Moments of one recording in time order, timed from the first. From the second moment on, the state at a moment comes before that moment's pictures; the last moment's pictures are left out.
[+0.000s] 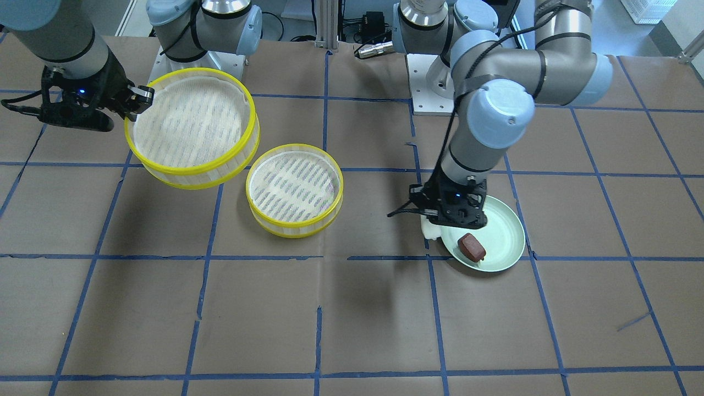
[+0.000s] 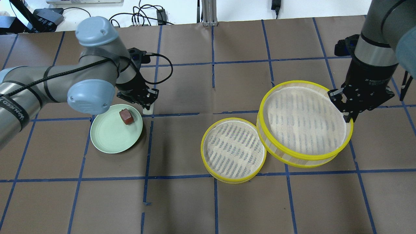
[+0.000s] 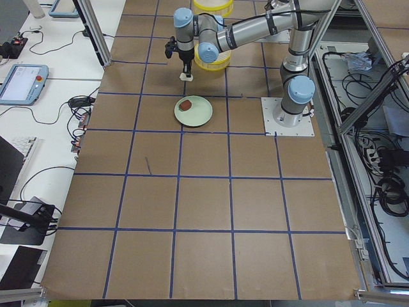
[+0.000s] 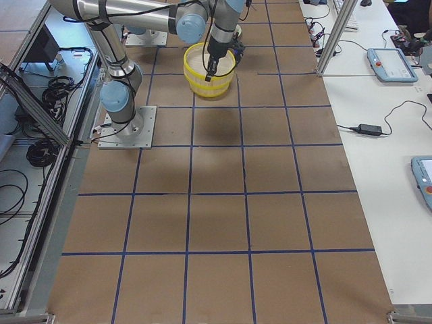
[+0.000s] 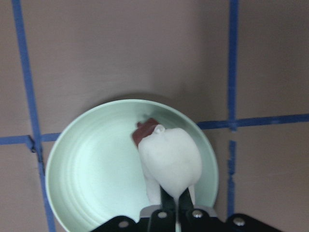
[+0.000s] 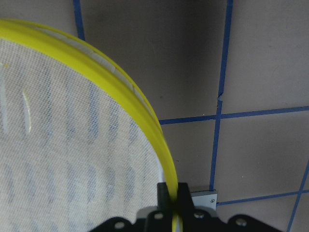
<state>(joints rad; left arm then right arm) -1.67 -1.77 -1.83 -1.15 1.50 0.02 1.41 -1.65 1.73 -1.37 -1.74 -0.09</state>
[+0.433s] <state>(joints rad) -1.91 -1.81 -1.84 -1.16 1.31 -0.11 1.35 -1.67 1.72 -1.35 -1.78 -0.10</state>
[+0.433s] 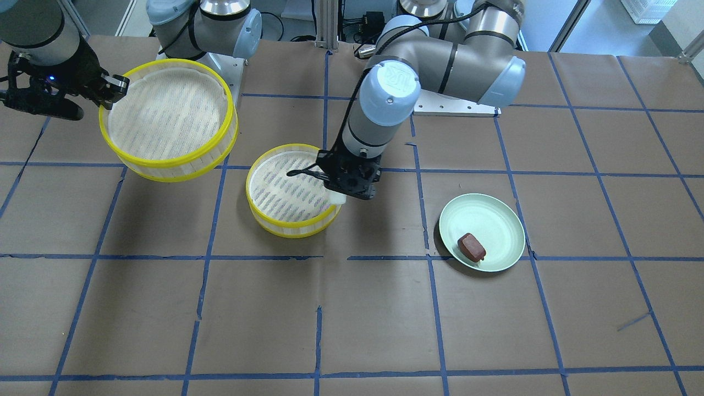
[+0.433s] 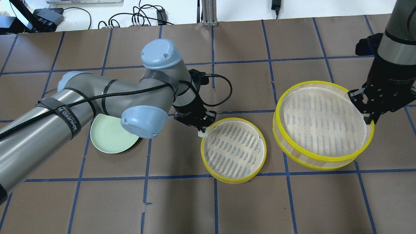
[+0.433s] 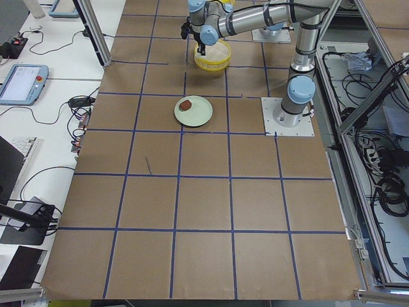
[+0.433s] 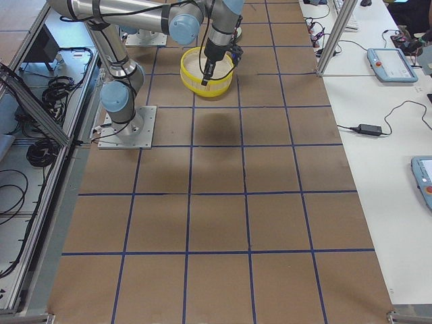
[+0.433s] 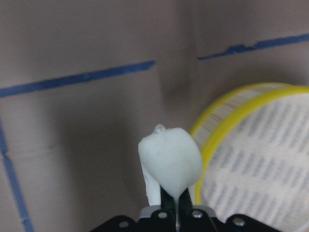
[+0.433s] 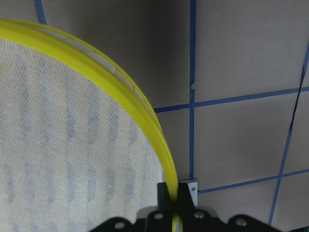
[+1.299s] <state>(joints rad) -1.87 -1.82 -1.81 -1.18 1.39 -0.13 1.36 -1.68 1.73 -1.35 -1.76 -0.07</state>
